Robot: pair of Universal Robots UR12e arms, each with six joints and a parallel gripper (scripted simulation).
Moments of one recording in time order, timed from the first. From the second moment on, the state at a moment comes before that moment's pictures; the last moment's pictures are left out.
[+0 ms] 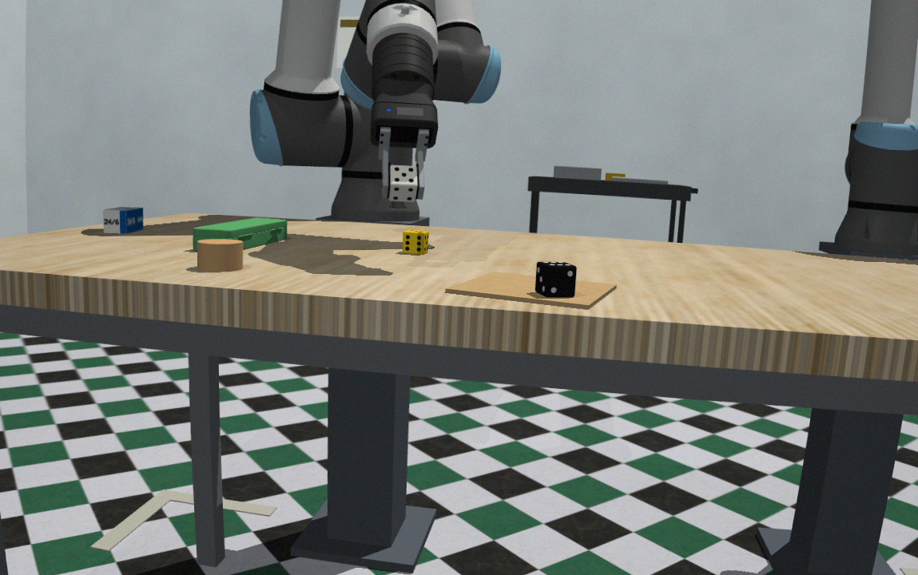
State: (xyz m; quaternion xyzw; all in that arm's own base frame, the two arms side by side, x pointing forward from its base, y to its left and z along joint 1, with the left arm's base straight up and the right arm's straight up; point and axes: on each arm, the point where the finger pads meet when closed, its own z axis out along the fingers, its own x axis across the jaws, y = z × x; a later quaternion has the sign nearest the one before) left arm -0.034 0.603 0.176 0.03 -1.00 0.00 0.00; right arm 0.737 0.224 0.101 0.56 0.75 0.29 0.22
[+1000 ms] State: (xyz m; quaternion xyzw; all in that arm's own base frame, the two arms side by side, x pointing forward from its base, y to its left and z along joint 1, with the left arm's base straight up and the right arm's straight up) left arm -0.034 0.603 0.176 0.03 -1.00 0.00 0.00; right arm 0.739 0.225 0.102 0.51 0.69 0.41 0.30
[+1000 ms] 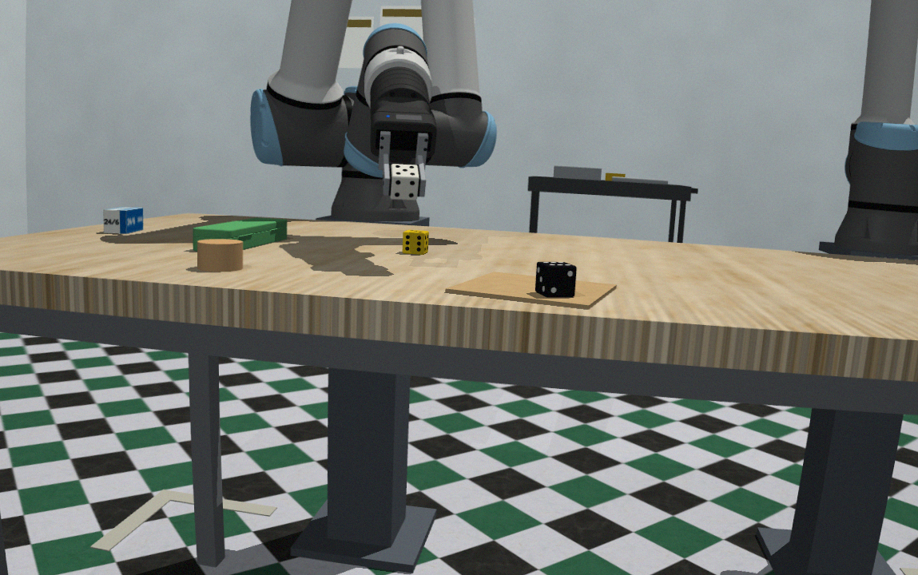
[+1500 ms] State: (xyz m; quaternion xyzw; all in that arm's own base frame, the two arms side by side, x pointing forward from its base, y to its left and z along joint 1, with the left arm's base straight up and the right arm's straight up) left arm -0.034 0.603 0.176 0.03 -1.00 0.00 0.00; right arm 0.739 0.225 0.091 0.51 0.69 0.41 0.31
